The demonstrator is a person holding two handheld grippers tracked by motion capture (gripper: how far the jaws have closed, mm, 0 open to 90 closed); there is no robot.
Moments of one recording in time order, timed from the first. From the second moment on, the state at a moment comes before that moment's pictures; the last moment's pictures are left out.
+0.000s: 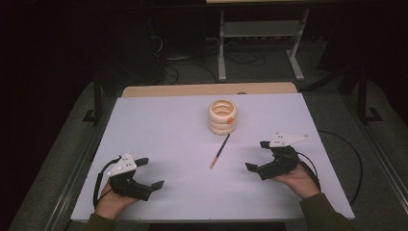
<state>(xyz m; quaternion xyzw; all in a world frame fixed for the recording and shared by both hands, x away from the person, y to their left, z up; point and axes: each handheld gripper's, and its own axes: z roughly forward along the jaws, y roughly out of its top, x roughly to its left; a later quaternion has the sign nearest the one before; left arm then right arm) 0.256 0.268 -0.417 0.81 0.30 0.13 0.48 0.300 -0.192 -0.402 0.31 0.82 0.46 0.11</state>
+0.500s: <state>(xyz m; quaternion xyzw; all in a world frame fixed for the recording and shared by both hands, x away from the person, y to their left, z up) 0.261 0.266 -0.416 0.81 0.30 0.13 0.48 0.307 -0.189 -0.395 0.31 0.82 0.47 0.11</state>
